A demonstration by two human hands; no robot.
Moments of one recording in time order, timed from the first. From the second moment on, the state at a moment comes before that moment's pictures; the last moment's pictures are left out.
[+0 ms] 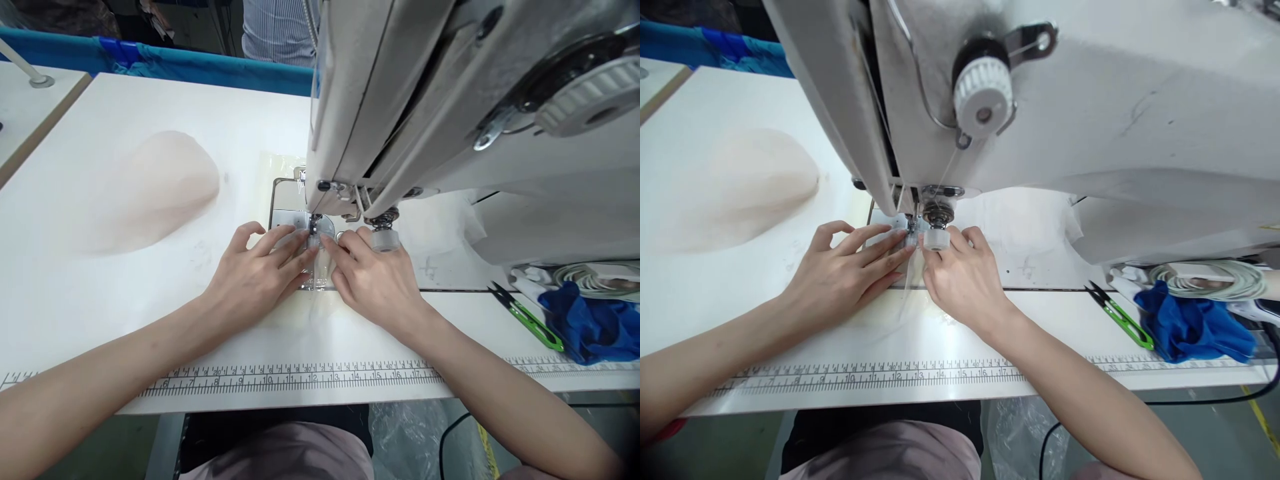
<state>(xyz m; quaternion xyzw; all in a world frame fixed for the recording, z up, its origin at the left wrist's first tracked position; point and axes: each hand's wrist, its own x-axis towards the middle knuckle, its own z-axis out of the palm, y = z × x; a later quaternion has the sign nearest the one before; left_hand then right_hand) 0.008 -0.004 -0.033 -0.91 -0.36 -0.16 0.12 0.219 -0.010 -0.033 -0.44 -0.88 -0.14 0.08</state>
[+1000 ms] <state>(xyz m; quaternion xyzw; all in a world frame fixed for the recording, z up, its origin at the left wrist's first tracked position) 0.000 -0.012 -0.019 -0.91 -0.36 -0.21 -0.01 0.228 -0.014 -0.009 -0.44 -0.89 -0.06 0.12</state>
